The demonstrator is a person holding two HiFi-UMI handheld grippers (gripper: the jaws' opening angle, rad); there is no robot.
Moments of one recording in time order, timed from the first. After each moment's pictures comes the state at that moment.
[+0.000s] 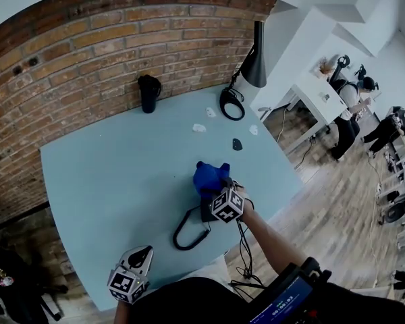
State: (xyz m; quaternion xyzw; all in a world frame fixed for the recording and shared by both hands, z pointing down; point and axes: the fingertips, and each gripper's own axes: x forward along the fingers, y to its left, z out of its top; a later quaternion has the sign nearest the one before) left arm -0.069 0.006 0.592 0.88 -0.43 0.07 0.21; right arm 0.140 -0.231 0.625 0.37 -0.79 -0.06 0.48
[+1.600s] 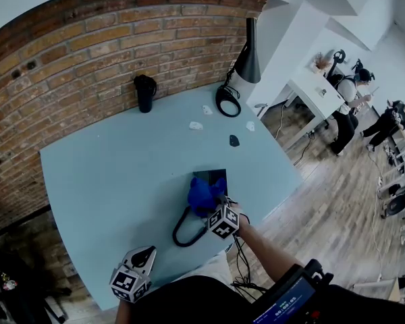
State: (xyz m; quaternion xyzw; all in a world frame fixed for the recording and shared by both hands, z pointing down) left arm -0.054 0.019 0.594 0.89 -0.40 0.08 0.21; right arm 0.131 -0.150 0.664 0.33 -0.81 -0.01 0.49
